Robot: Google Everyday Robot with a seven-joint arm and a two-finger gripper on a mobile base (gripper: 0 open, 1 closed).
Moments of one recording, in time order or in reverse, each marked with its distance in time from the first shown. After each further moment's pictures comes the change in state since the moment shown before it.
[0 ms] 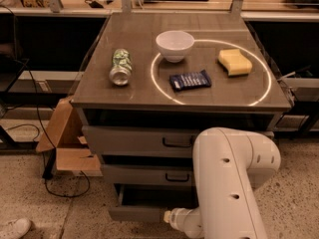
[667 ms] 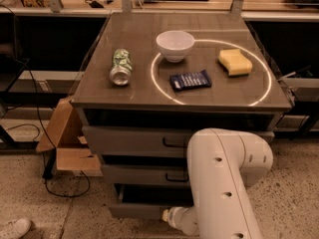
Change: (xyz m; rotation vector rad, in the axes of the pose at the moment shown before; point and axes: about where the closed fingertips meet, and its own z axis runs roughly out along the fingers) arm -0.001 -0.002 0.016 0.020 0.013 0.013
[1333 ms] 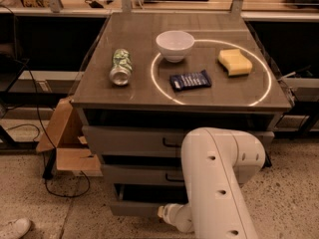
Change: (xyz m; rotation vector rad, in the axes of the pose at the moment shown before) arm -0.015 0.023 0.015 -0.023 -0.030 -0.015
